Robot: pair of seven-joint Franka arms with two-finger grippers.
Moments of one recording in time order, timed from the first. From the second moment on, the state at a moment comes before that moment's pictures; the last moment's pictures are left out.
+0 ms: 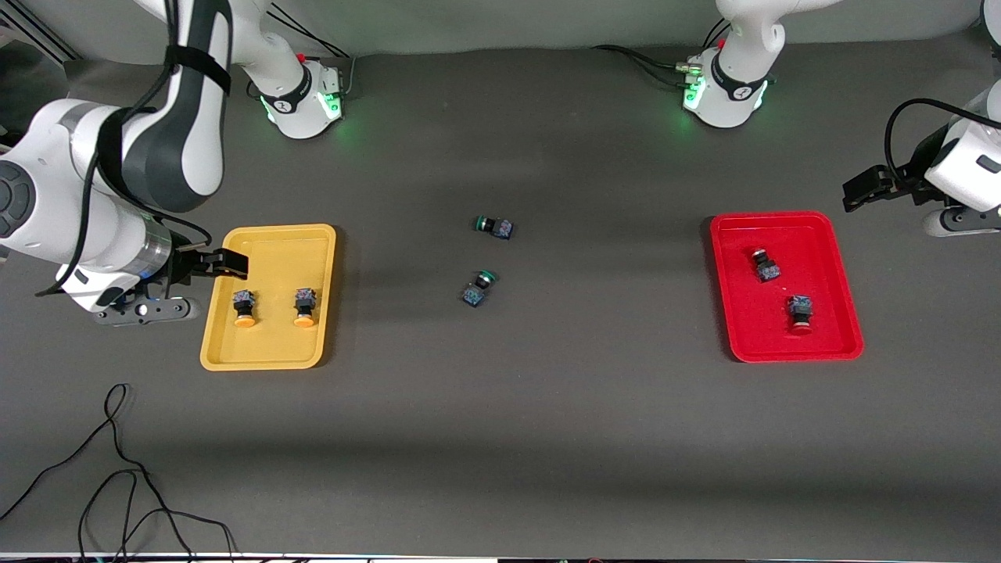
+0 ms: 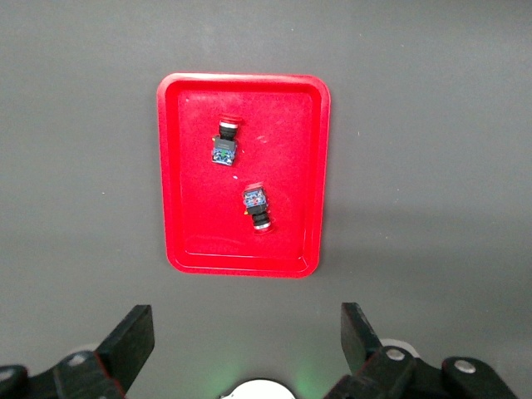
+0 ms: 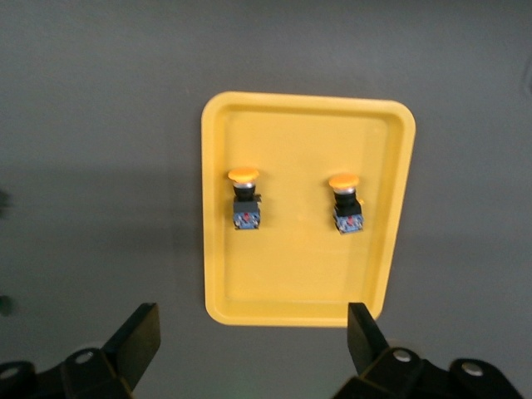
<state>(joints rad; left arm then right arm) 0.17 -0.10 -0.18 -1.79 0.02 1.58 -0.07 1.27 0.46 -1.38 -1.74 0.37 1.65 -0.23</state>
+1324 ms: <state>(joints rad) 0.18 -0.10 -0.17 -1.80 0.02 1.58 -0.06 0.10 -0.02 -0.15 -1.67 0.00 1.61 0.04</state>
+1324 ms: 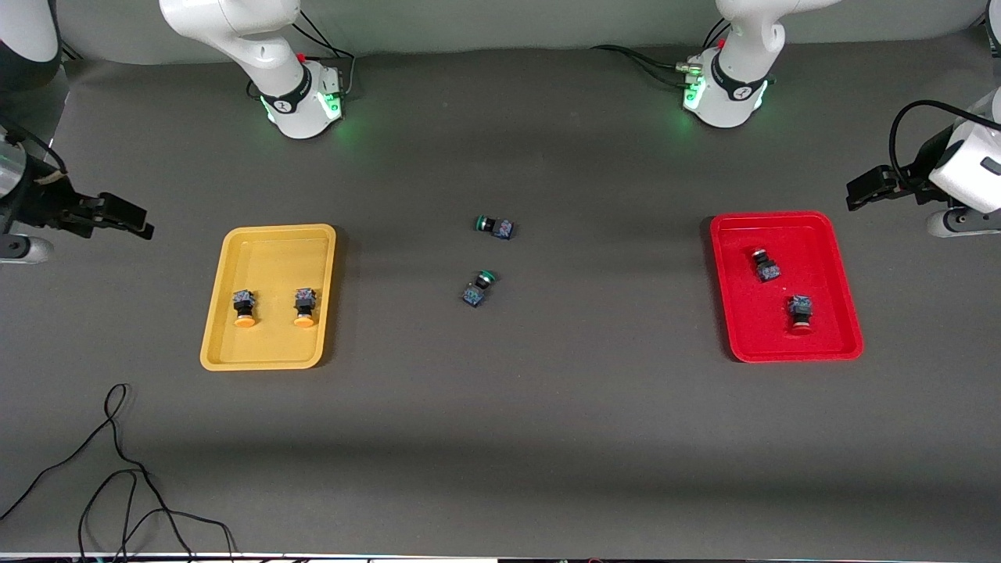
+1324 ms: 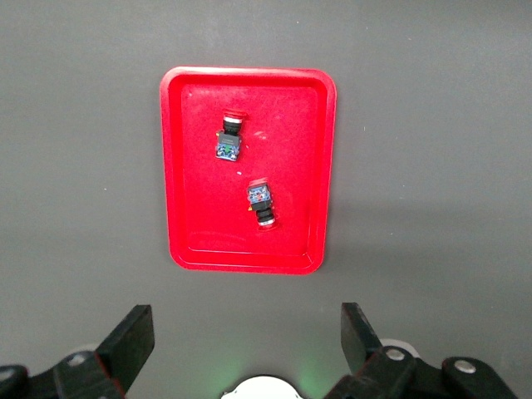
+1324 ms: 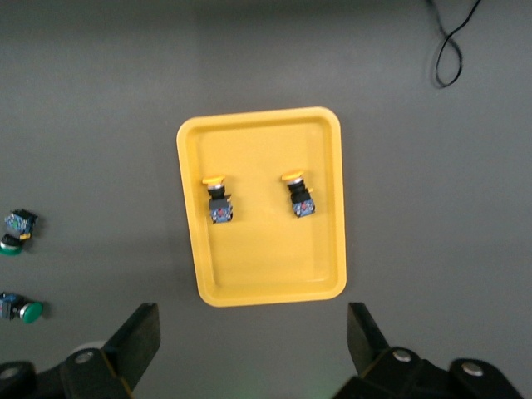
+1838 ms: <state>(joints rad) 0.18 -0.10 -0.17 -1.81 0.02 1.58 -0.06 0.04 0.01 -0.12 -1.63 0.00 1.60 0.04</state>
